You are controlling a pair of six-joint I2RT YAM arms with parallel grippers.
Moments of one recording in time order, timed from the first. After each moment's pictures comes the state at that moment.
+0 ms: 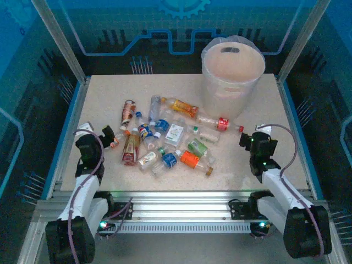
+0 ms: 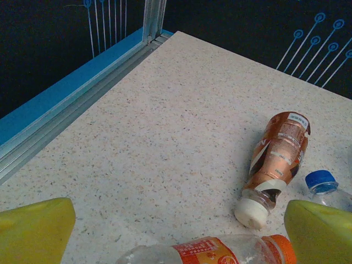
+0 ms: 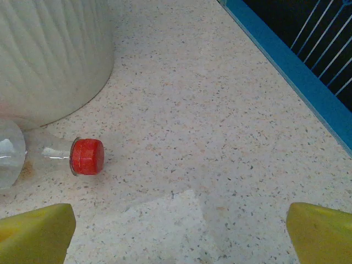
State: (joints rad) left arm 0.20 0.82 0.29 0.17 -0.17 -0.30; right arm 0.08 0.92 0.32 0.04 0.42 0.17
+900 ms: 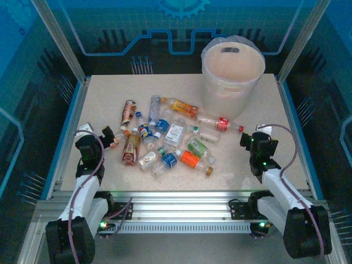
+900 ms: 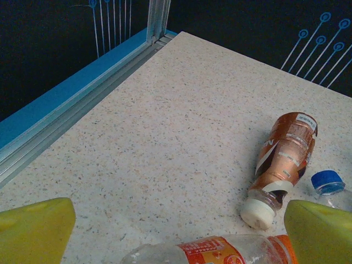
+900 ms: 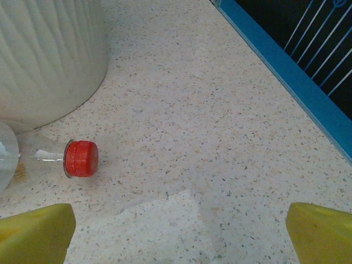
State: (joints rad) left arm 0.20 0.81 0.28 0.18 -0.18 -0.29; right arm 0.08 0.92 0.32 0.04 0.44 0.17
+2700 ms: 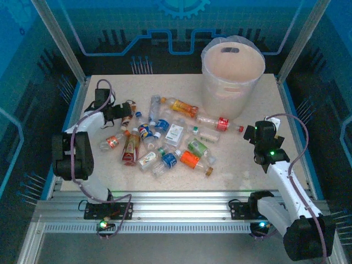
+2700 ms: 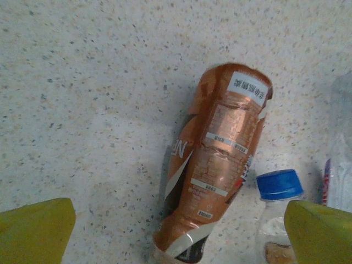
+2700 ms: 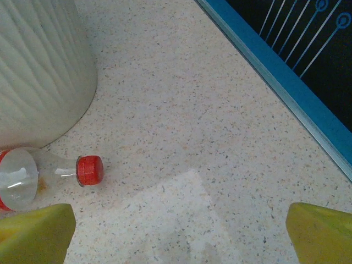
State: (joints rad) left arm 0.10 1.72 1.13 -0.31 0.05 -0.22; right arm 0.08 0.90 0.61 -0.42 0.47 0.34
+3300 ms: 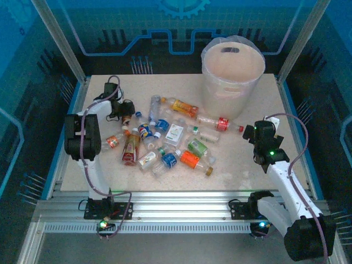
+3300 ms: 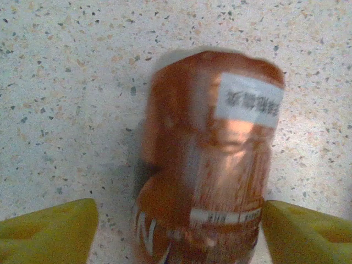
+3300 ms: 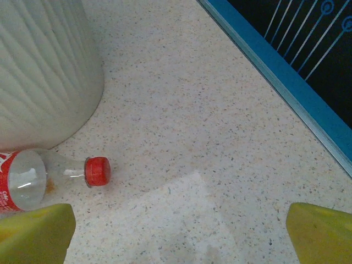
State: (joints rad) left arm 0.08 2.01 1.41 -0.45 0.07 -0.17; right arm 0.09 0.89 0.61 -0.41 0.47 0.35
